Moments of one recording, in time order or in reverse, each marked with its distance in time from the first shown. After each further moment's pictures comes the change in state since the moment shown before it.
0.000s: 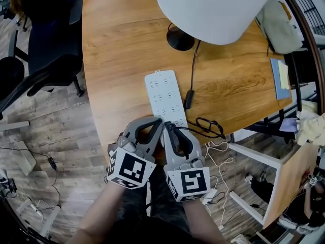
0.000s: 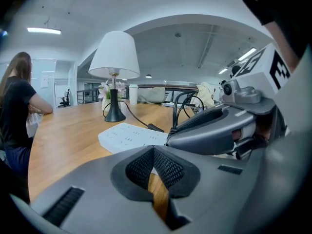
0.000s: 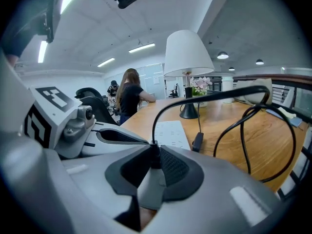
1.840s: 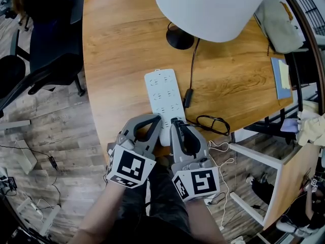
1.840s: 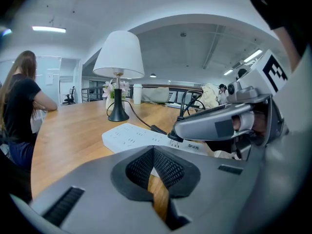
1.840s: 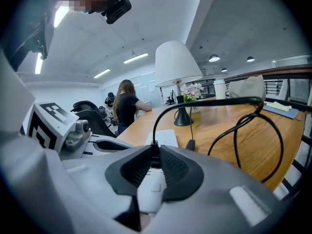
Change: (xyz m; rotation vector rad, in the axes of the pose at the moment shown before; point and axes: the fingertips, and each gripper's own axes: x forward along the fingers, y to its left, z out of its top) left arm 0.000 0.004 0.005 -0.048 0.008 0.032; right arm -0.012 -0.020 0.019 0.090 -0.098 -0.014
